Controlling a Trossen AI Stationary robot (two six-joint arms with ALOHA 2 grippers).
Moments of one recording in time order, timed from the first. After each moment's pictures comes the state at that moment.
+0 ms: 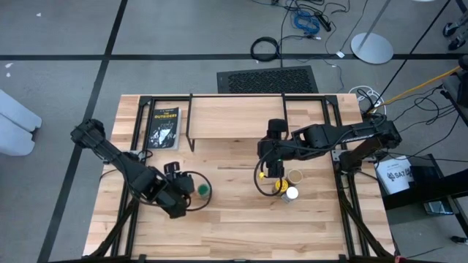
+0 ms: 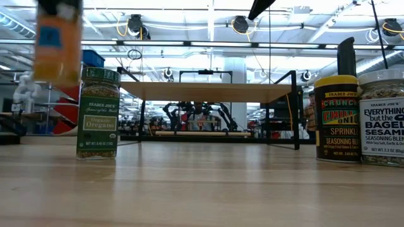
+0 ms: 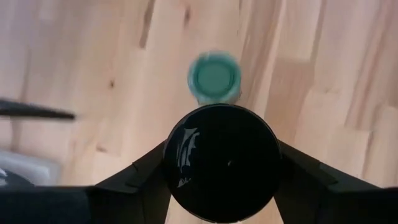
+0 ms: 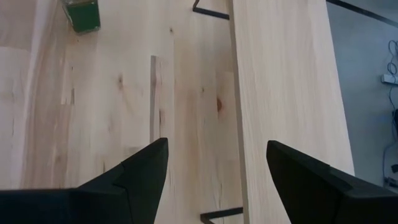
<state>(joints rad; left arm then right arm) -0.62 1.43 1.28 -1.17 -0.32 -0.76 0.20 1.55 1.63 -1.13 0.44 0.04</state>
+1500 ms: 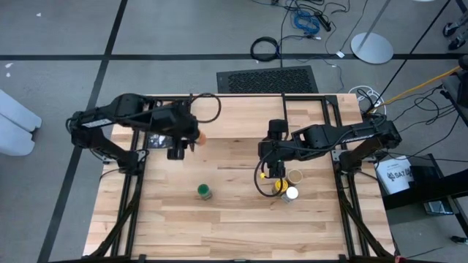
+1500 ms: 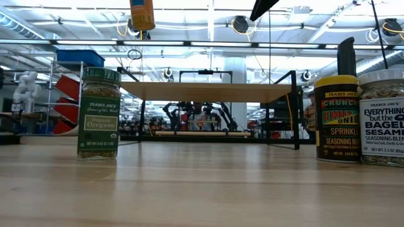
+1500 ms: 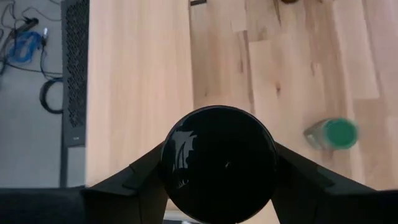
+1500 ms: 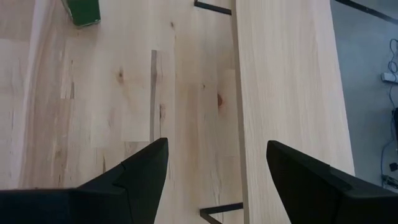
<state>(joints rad) -0.01 1.43 1.88 -1.46 -0.19 0.16 0.20 1.55 1.63 -1.14 0.44 0.04</state>
